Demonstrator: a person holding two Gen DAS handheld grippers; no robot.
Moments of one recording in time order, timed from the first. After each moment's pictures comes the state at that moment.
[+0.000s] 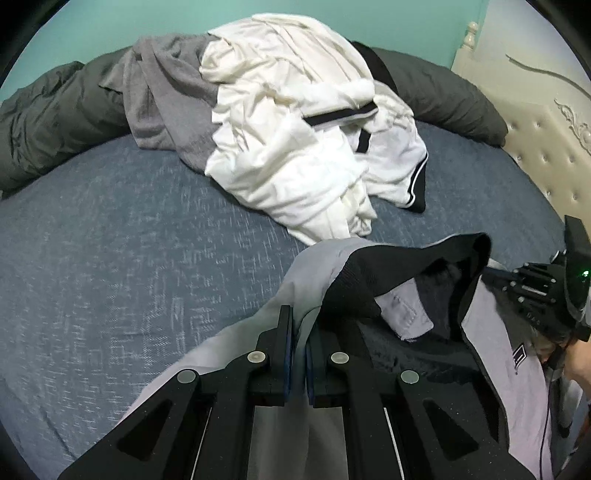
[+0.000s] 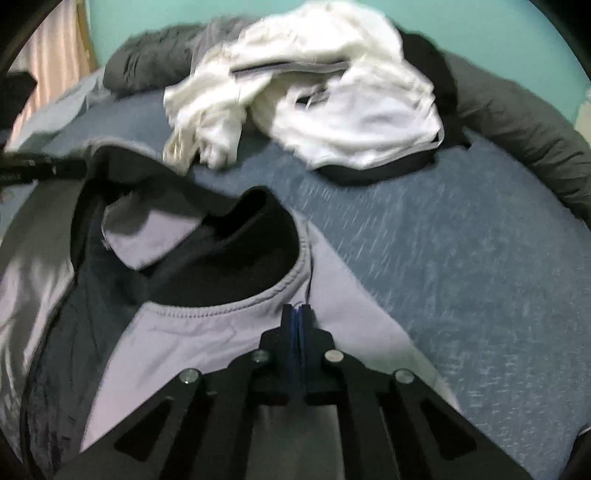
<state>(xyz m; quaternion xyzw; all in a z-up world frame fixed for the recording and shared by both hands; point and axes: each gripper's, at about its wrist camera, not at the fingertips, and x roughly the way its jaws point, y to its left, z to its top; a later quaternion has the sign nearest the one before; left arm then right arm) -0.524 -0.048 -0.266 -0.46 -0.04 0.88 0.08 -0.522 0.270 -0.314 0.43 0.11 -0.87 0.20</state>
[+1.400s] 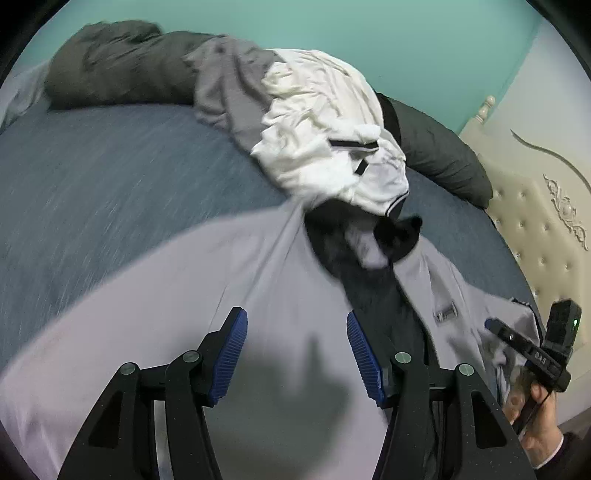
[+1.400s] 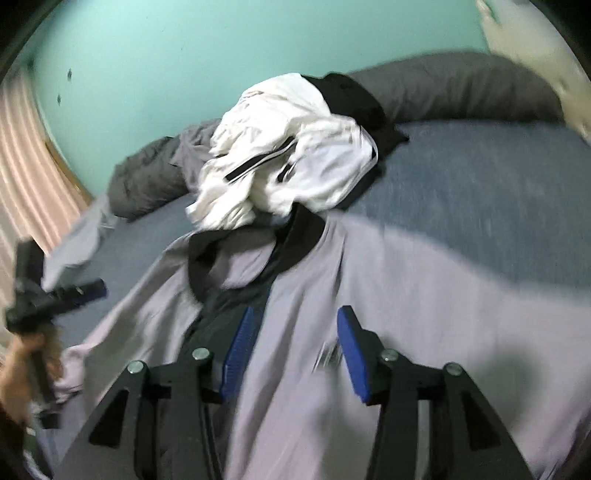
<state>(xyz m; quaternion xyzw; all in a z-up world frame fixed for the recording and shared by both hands) -0.367 -0.088 -0.249 -0.42 -0.19 0.89 0.04 -0.410 0.325 -0.261 0.39 -0.15 -0.89 0.19</state>
